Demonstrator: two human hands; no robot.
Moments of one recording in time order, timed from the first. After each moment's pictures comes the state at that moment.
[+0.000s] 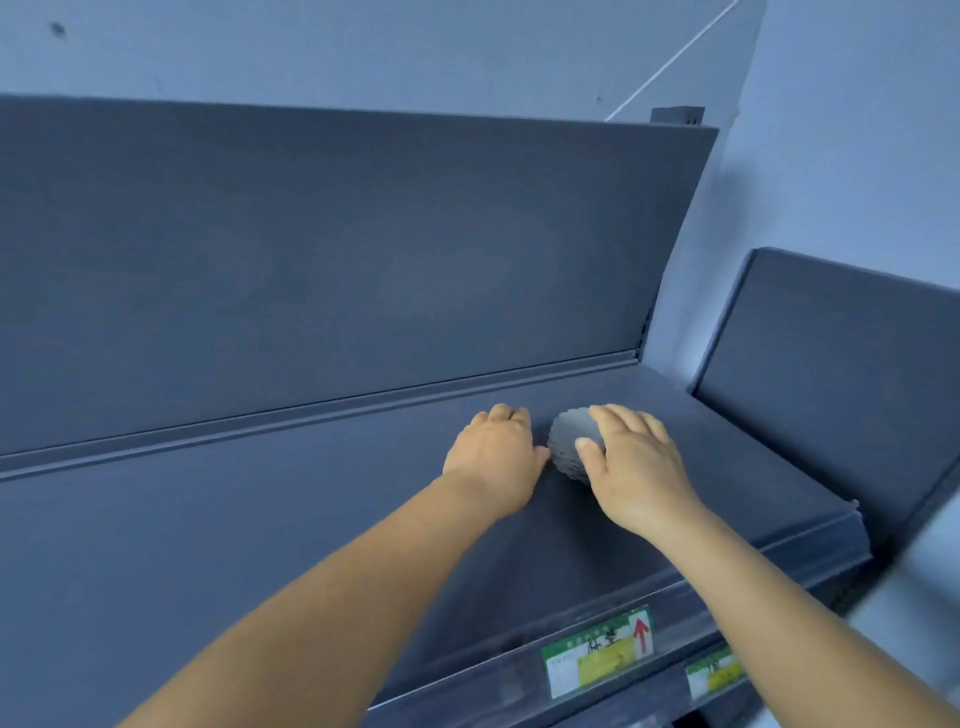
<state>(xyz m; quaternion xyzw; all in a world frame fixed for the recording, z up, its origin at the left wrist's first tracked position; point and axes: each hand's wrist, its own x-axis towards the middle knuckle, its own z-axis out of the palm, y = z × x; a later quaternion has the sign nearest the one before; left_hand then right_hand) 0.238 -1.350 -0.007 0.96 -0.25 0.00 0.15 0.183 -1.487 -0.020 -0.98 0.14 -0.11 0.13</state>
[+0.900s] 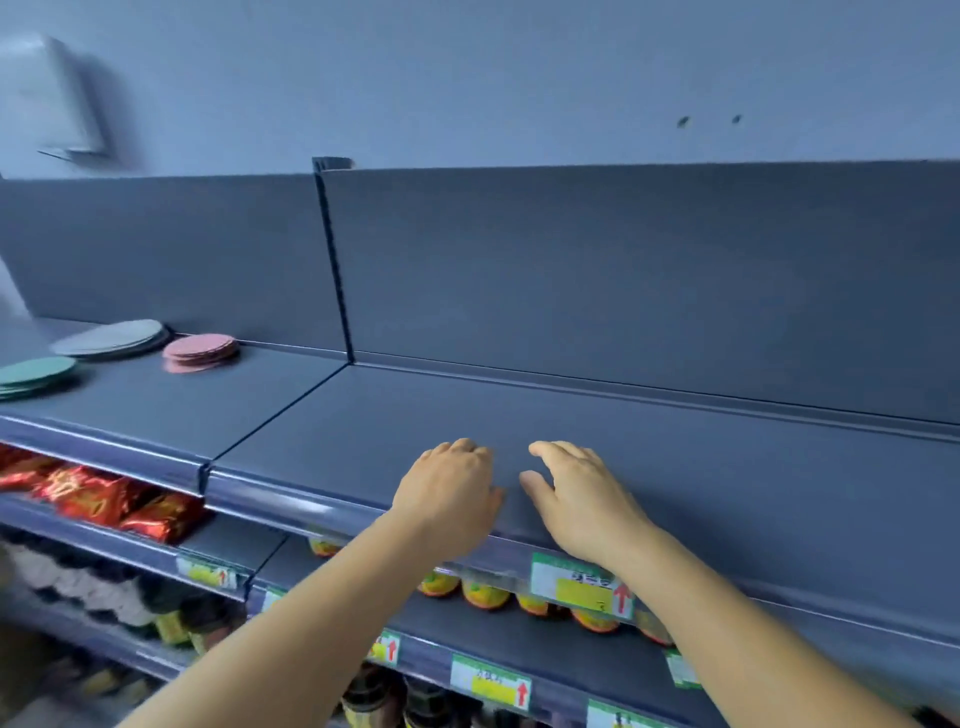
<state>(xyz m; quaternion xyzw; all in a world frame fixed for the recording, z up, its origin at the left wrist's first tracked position) 0.055 -0.853 0.001 1.00 0.05 0.07 0.05 0.102 -0.993 -0.008 -0.93 -0.27 -0.02 0.22</state>
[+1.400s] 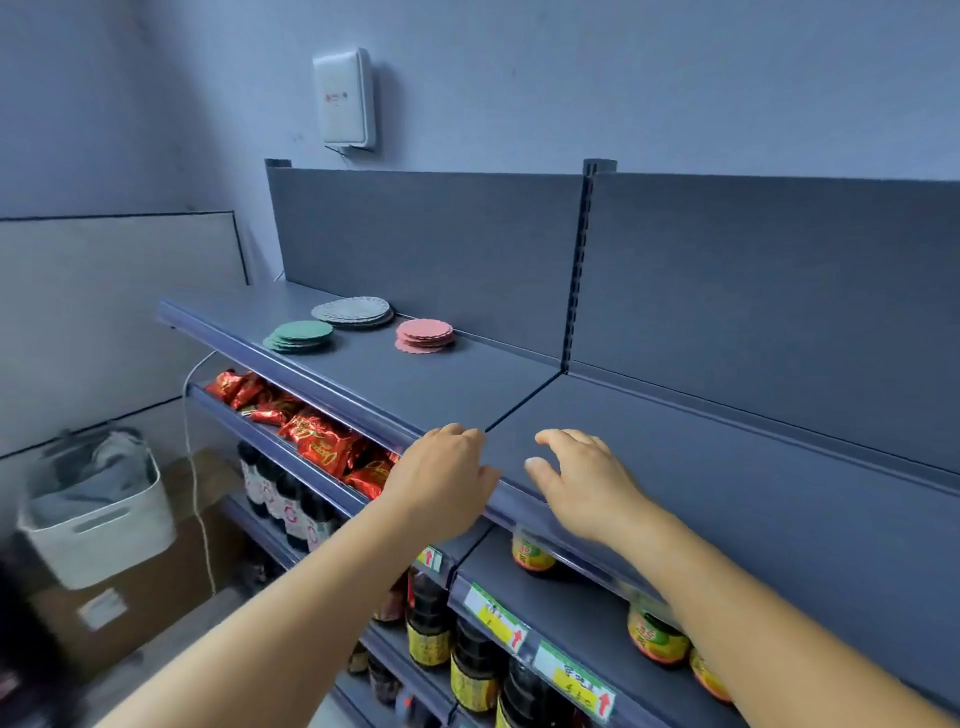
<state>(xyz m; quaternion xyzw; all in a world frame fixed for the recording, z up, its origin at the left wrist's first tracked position) -0.044 -0.624 0.009 0.96 0.23 0.13 0.09 0.059 -0.745 0.004 -0.89 -0.41 0.03 0.22</state>
